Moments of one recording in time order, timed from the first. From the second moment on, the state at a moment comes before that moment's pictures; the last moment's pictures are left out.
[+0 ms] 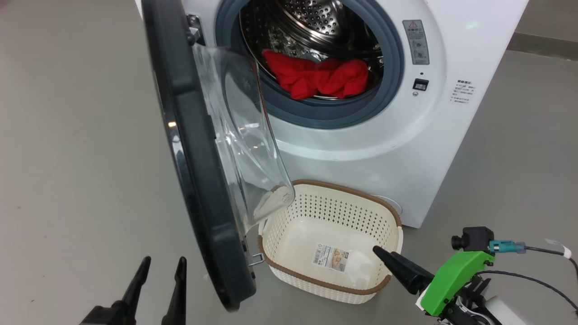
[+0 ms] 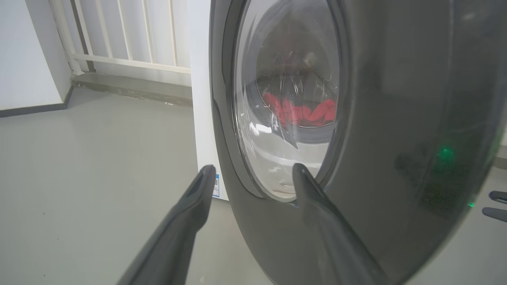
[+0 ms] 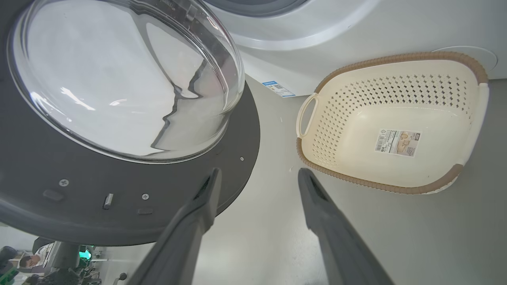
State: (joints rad) left arm 0.00 0.04 -0.01 0.22 -0.22 -0.12 -0.25; right arm -0.25 -0.26 0.49 0.44 1.36 0.13 0.18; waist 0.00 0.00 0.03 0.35
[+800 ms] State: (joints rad) left arm 0.00 0.04 0.00 0.23 -0.22 -0.12 -0.25; right arm -0.28 -0.35 0.67 0.55 1.02 0.13 -0.25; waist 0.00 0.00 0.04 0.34
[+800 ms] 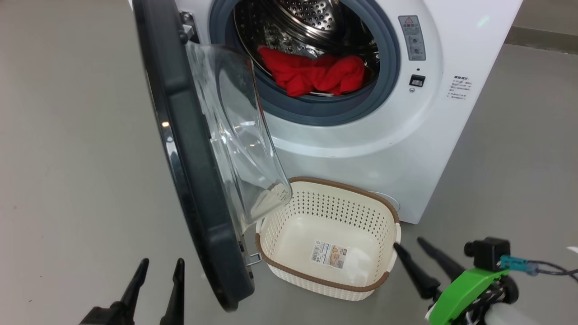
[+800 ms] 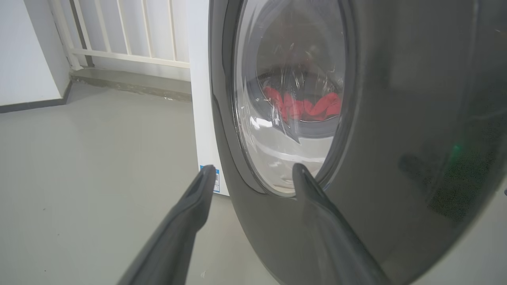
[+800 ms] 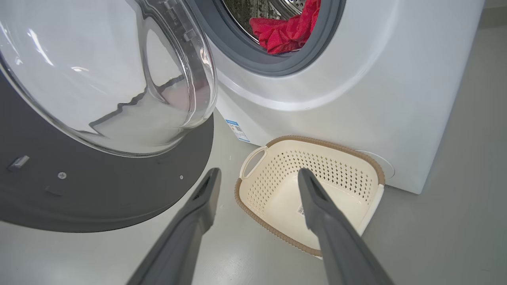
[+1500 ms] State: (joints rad) left arm 0.00 0.04 0.00 0.23 -0.21 -0.12 -0.25; right arm -0.11 -0.18 0.21 0.32 0.52 0.13 -0.25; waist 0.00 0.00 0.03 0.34
